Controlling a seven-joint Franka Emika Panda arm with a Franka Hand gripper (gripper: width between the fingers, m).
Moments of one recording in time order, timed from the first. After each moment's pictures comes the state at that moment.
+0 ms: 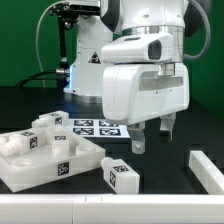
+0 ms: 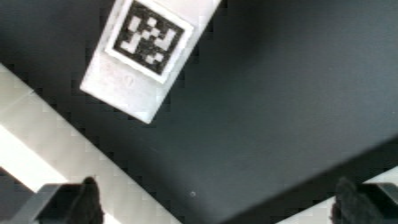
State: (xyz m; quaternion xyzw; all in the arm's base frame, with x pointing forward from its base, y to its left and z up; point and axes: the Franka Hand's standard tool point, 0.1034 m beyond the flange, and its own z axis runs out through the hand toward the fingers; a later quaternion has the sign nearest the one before) arm 0.589 0.052 0.065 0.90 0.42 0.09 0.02
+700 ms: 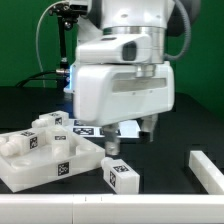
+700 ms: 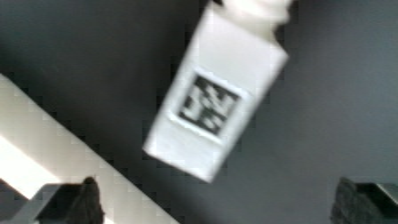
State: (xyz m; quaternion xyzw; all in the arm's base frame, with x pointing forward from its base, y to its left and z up) arm 0.590 0.003 0.059 0.92 0.38 0.07 0.03
